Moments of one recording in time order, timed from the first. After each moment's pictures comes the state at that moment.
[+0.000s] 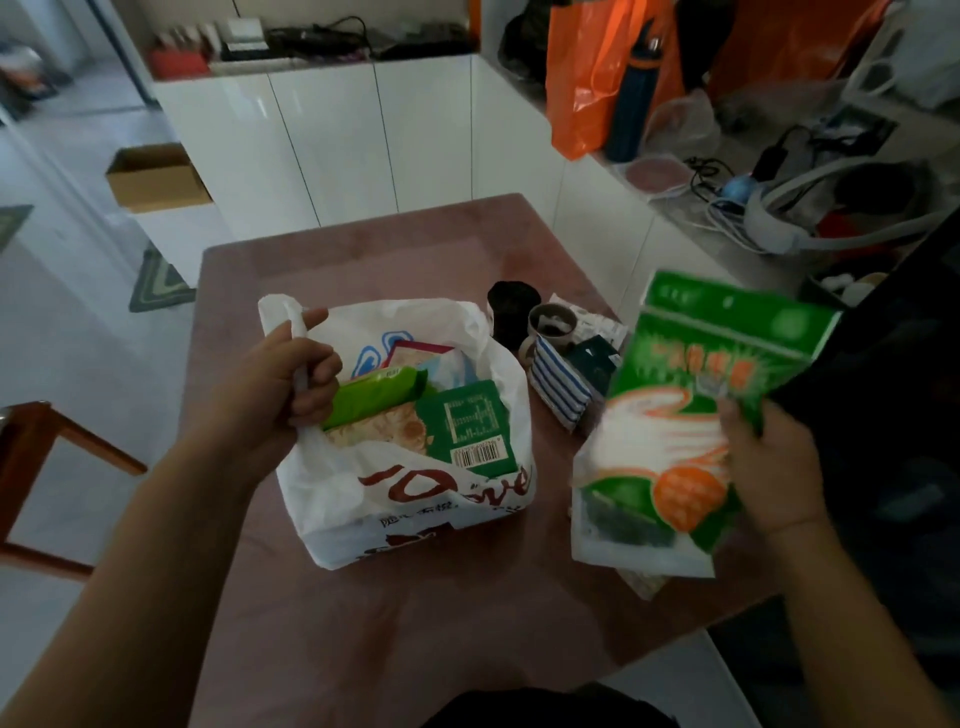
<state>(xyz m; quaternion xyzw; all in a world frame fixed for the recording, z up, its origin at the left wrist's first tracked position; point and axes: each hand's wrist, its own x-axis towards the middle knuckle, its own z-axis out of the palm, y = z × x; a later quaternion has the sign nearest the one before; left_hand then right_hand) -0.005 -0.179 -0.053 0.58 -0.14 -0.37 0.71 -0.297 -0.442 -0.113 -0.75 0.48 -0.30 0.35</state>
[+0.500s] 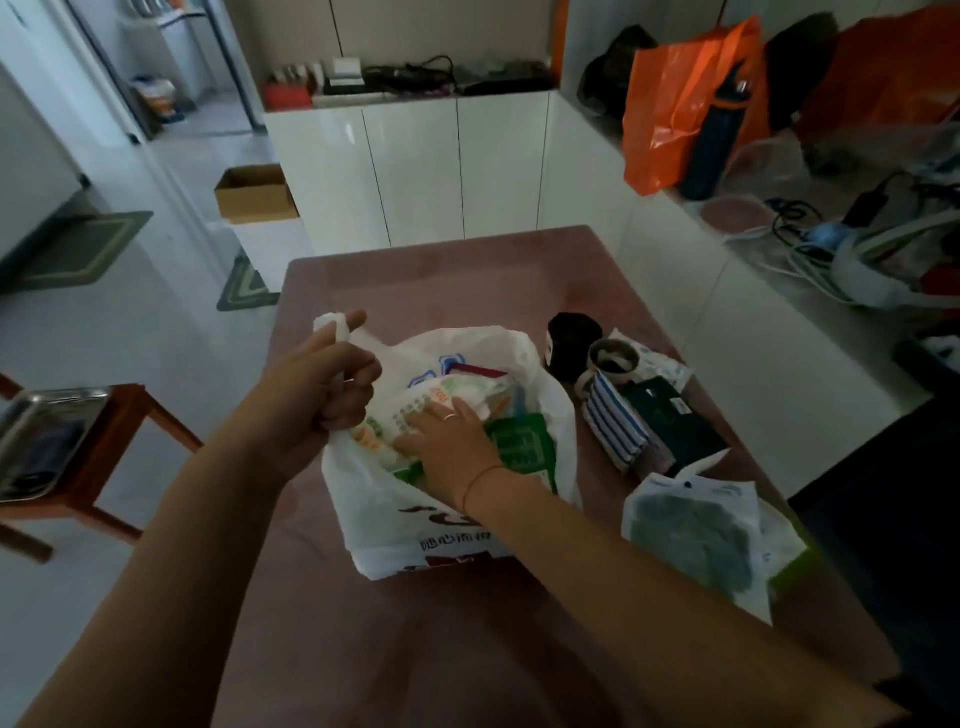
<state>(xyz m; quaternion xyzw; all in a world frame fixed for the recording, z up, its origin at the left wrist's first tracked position) 0.004 -0.158 -0.030 0.60 -0.16 -0.34 0.70 -0.061 -0.286 -0.132 -1.00 -0.01 0.07 0.07</state>
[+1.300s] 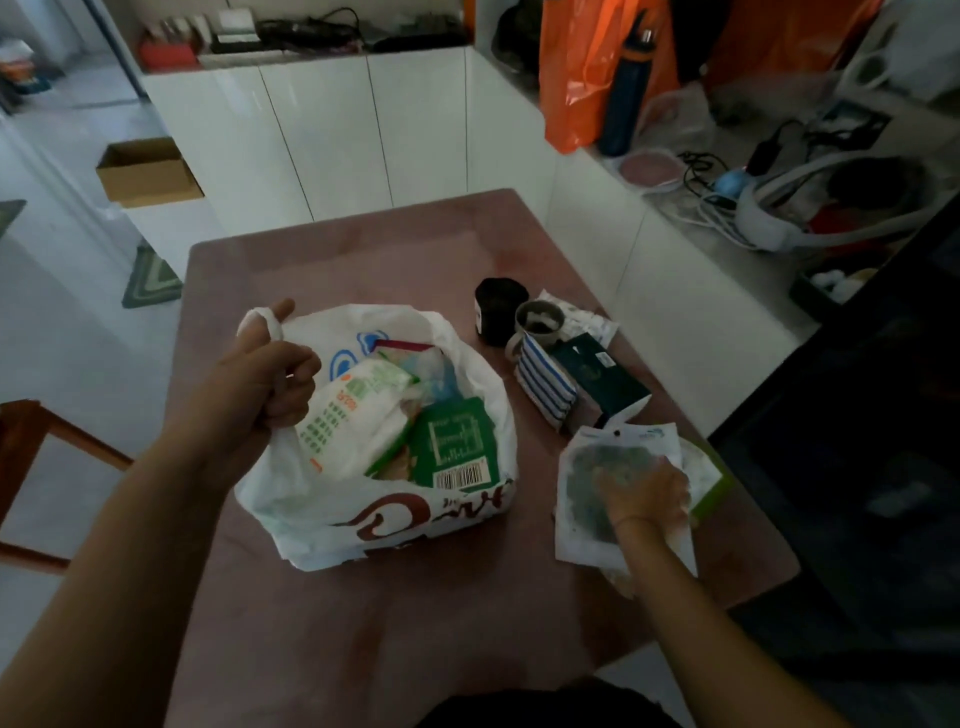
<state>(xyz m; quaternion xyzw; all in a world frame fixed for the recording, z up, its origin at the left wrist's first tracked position) -0.005 -0.184 -0.054 0.62 -0.16 -0.33 0.69 -0.242 -0.430 -0.230 -0.67 0.68 -0.08 0.28</state>
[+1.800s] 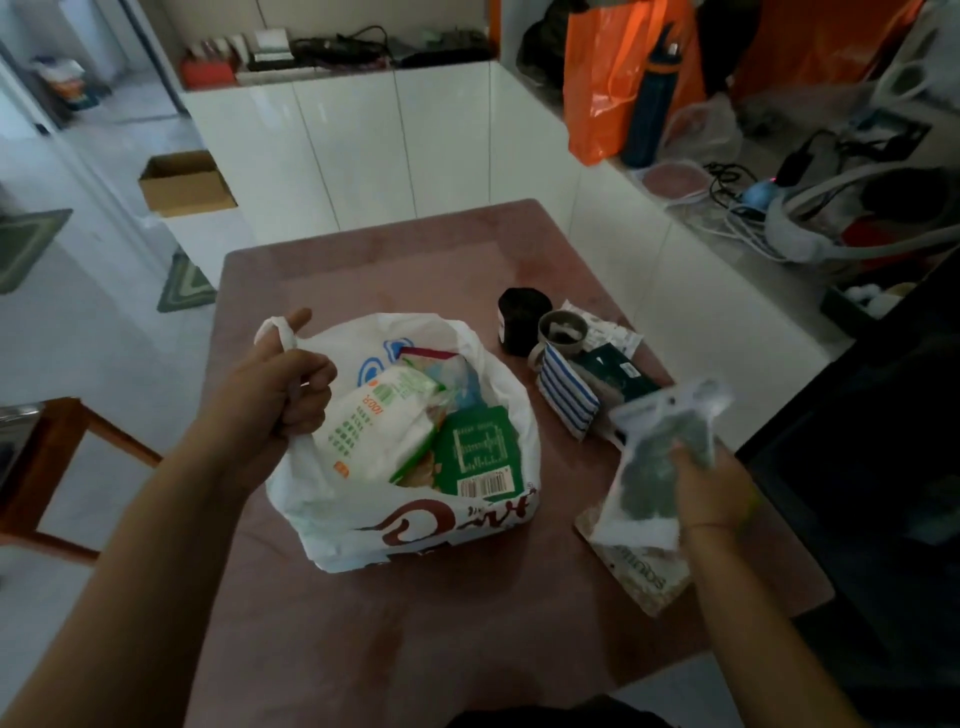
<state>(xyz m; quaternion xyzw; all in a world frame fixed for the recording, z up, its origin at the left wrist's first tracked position) -0.009 -0.175 -0.050 0.62 -0.15 -0.33 0.70 -0.261 -0.447 -0.188 -0.63 0.63 -0.27 0.36</state>
